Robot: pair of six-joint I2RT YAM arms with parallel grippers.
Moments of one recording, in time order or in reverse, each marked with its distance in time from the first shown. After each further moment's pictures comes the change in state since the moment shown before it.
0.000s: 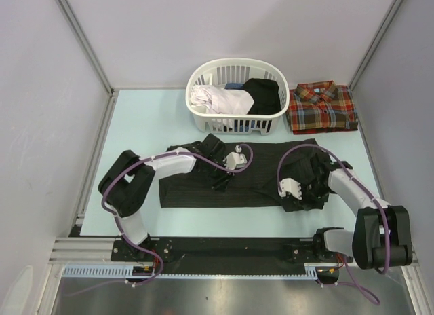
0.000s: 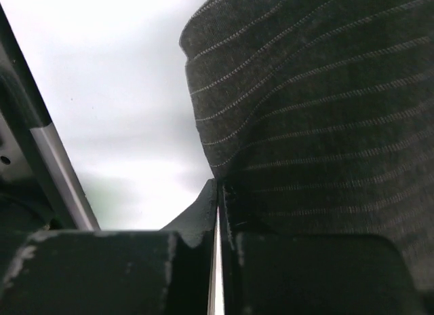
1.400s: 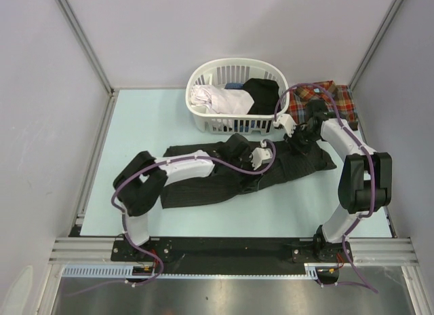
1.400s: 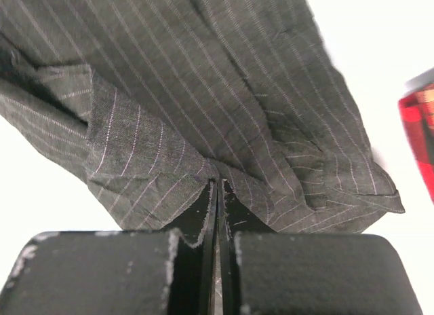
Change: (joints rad) left arm -0.178 0.059 0.143 0.216 0.012 -0.214; right arm -0.004 0.468 0.654 0.133 -0.063 0.441
